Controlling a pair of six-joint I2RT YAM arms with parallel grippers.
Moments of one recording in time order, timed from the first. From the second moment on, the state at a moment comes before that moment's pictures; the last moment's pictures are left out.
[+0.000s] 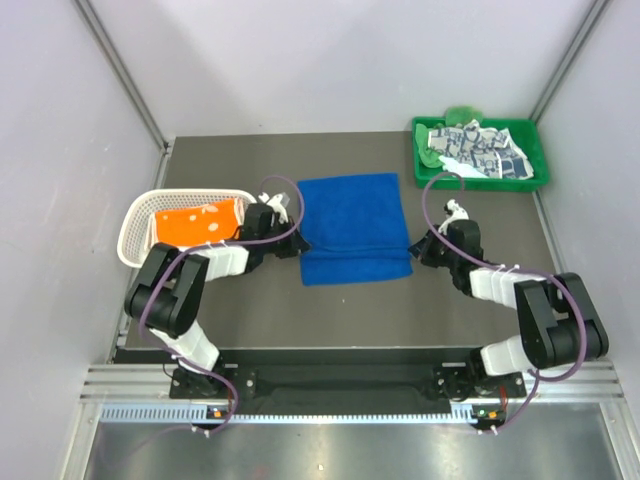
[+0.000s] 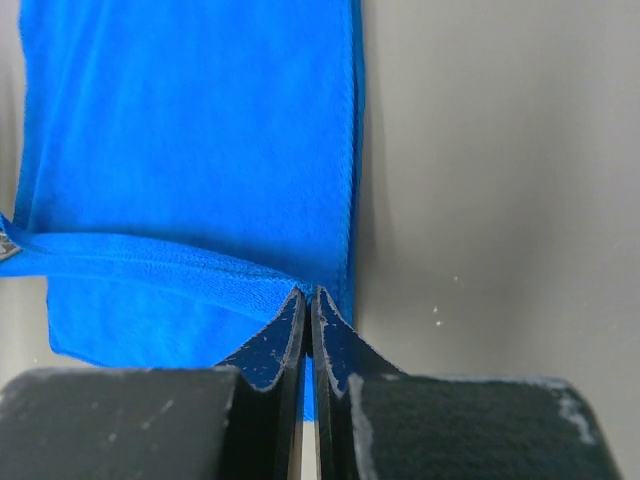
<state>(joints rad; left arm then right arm) -0.35 1.66 0.75 0.27 0.39 -0.56 0.19 1.41 0.46 0.38 -0.25 0.52</state>
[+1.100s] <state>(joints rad) -0.40 1.54 0.57 0.32 0.35 -0.55 0.19 1.27 0.33 0.41 -0.24 0.57</state>
